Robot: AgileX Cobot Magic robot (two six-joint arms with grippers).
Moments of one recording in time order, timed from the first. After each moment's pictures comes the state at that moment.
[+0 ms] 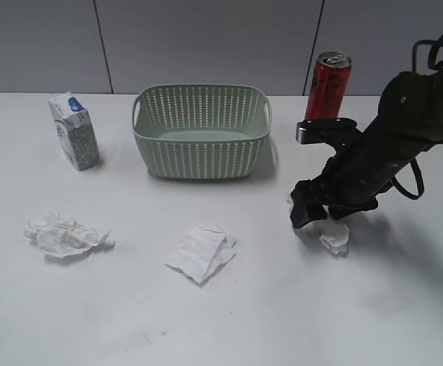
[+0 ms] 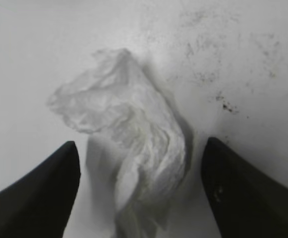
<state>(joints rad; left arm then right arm) -0.09 0.00 -0.51 -0.14 1.05 0.19 0.33 1.99 -1.08 0.41 0.47 -0.27</state>
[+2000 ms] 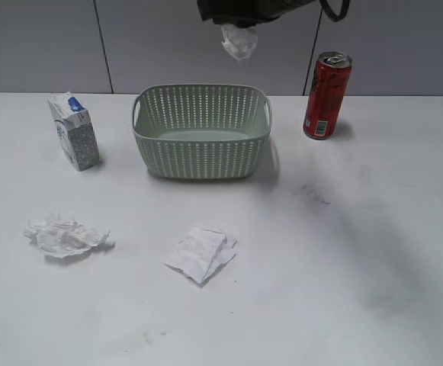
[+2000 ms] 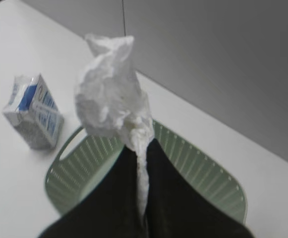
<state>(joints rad) -0.09 0.00 -0.51 -0.14 1.05 0.19 0.53 1.90 -1.60 0.42 0.36 -0.38</state>
